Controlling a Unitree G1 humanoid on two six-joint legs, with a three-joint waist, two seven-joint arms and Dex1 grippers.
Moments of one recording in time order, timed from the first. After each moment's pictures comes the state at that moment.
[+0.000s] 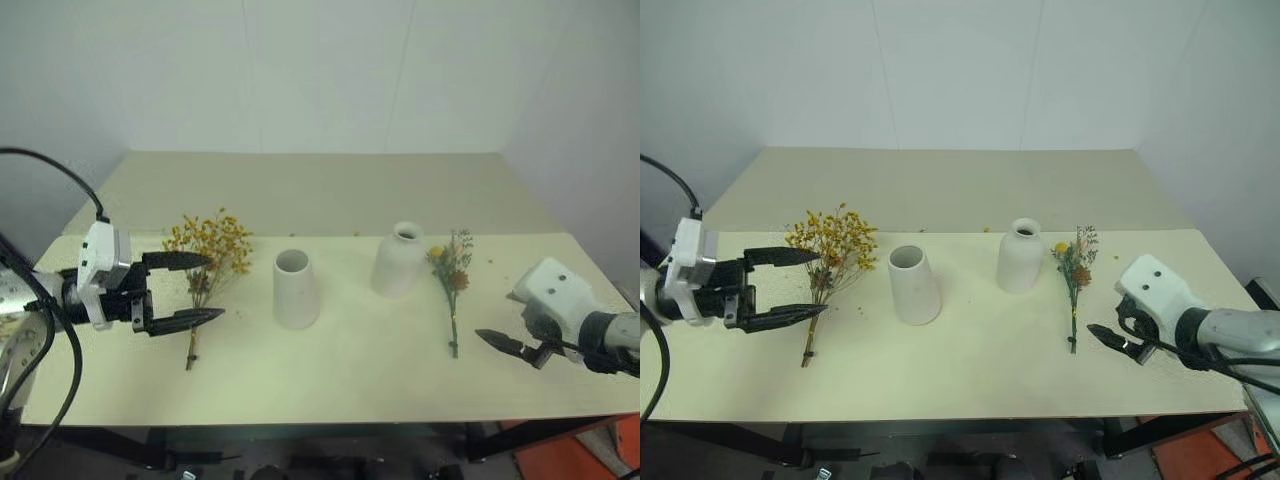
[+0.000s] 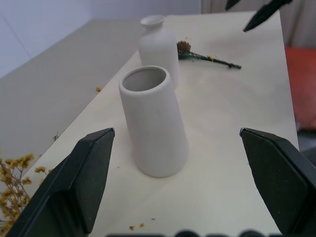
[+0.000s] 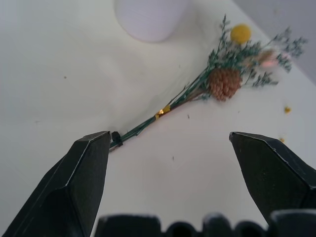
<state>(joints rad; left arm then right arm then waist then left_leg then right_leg) -0.30 1.05 0.31 -0.18 -0.62 0.36 -1.33 -0.10 -1.06 -0.26 -0.60 0.36 1.02 0.72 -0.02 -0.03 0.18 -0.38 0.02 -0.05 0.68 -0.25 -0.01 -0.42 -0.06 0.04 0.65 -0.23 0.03</state>
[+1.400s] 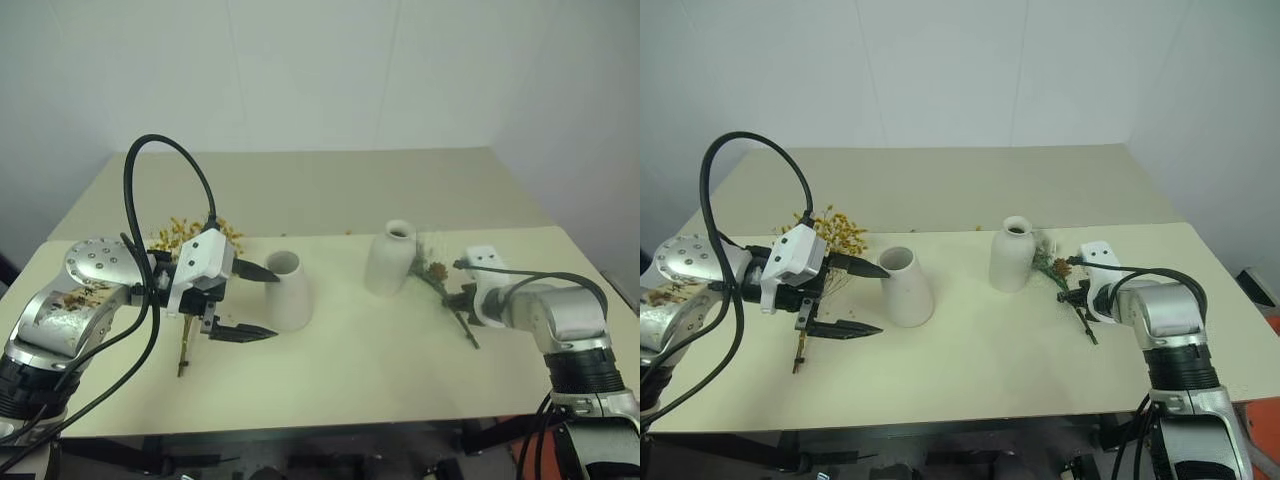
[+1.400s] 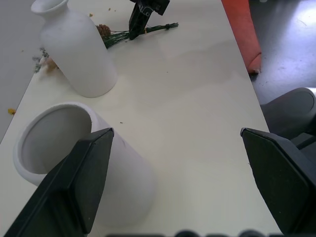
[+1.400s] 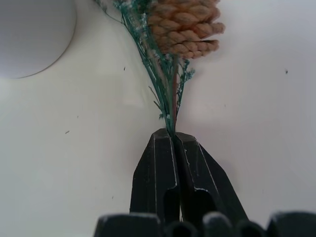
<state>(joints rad) -0.53 0.99 -0.03 -0.28 -0.51 0.46 -1.32 -0.65 -0.63 -0.01 0.07 0.29 1.23 0.42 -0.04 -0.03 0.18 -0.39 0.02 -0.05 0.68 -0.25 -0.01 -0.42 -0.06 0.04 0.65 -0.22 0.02</state>
